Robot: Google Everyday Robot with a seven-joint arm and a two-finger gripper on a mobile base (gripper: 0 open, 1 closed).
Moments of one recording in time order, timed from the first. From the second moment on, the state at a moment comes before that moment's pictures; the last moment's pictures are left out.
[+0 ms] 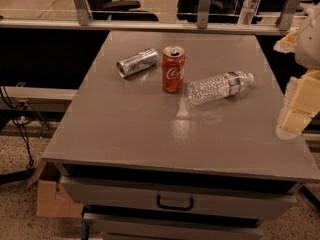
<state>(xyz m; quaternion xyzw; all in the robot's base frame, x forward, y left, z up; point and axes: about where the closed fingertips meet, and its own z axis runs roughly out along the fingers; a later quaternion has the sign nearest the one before) 0.438 -0.216 0.977 -0.60 0.78 -0.04 0.16</state>
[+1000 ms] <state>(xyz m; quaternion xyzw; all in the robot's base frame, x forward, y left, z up) 0.512 -0.206 0.972 -0.48 0.81 0.06 0.34</state>
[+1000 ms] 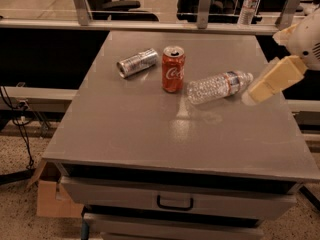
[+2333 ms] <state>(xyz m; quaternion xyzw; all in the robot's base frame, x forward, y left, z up) 0.584 -0.146 0.947 -0.41 0.77 0.17 0.46</state>
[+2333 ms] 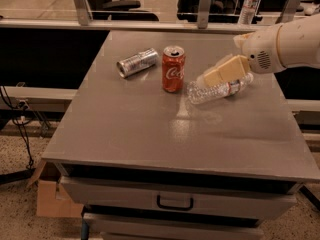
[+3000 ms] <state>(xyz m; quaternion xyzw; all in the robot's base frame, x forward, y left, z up) 0.611 -0.116 0.931 -0.38 0.77 0.18 0.47</state>
